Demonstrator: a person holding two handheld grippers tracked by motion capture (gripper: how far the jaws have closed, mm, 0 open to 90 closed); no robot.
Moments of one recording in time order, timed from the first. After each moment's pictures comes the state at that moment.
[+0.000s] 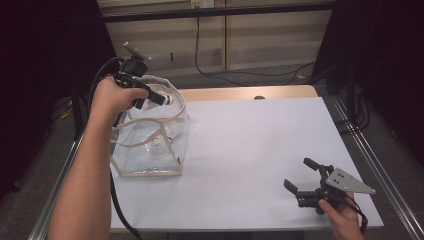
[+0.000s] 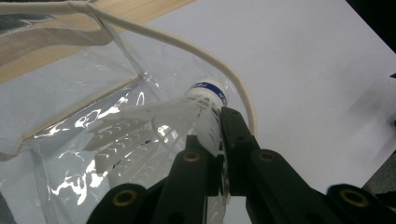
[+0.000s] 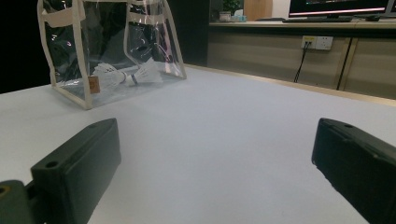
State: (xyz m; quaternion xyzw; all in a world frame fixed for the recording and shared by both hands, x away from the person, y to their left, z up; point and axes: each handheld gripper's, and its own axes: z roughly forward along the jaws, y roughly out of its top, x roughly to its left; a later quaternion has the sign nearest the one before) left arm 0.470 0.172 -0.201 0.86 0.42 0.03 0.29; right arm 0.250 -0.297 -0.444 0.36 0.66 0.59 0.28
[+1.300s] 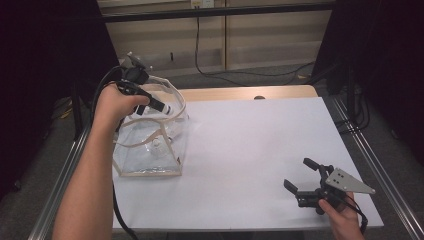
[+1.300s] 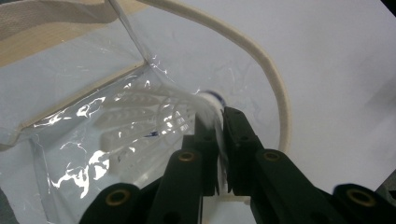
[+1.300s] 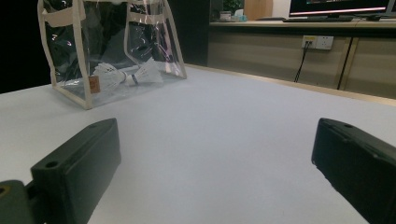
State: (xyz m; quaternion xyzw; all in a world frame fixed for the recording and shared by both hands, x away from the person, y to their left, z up) left arm 0.475 0.176 -0.224 0.86 0.43 0.03 0.28; right arm 0.250 -0.297 -0.444 0.36 0.66 0.59 0.28
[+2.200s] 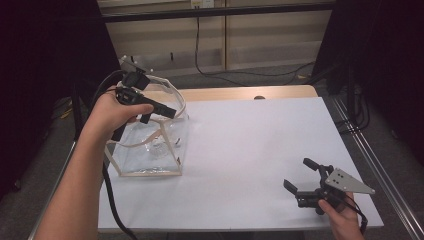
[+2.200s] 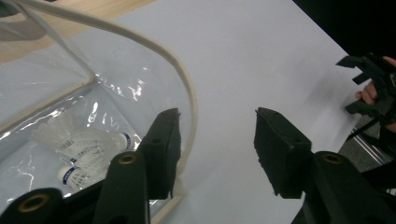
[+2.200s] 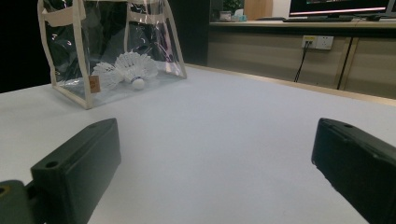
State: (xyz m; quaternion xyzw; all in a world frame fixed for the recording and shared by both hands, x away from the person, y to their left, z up) left arm 0.437 0.167 -0.212 0.87 0.37 -0.01 0.34; right arm 0.250 -0.297 -0.444 0.36 0.67 0.59 0.28
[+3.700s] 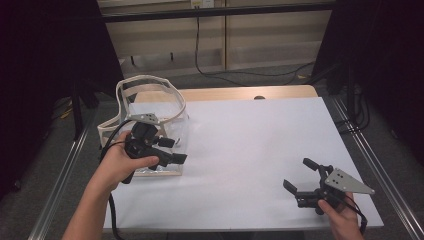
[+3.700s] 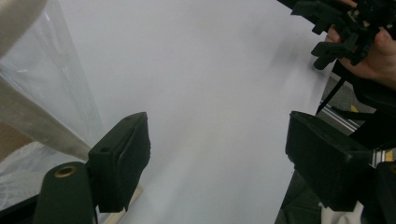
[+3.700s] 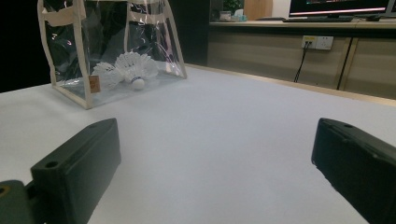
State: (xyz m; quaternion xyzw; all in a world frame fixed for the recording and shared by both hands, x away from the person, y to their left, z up) left arm 0.372 0.168 -0.293 0.87 0.28 -0.03 0.40; right arm 0.250 -0.296 -0.444 0.36 0.67 0.59 0.28
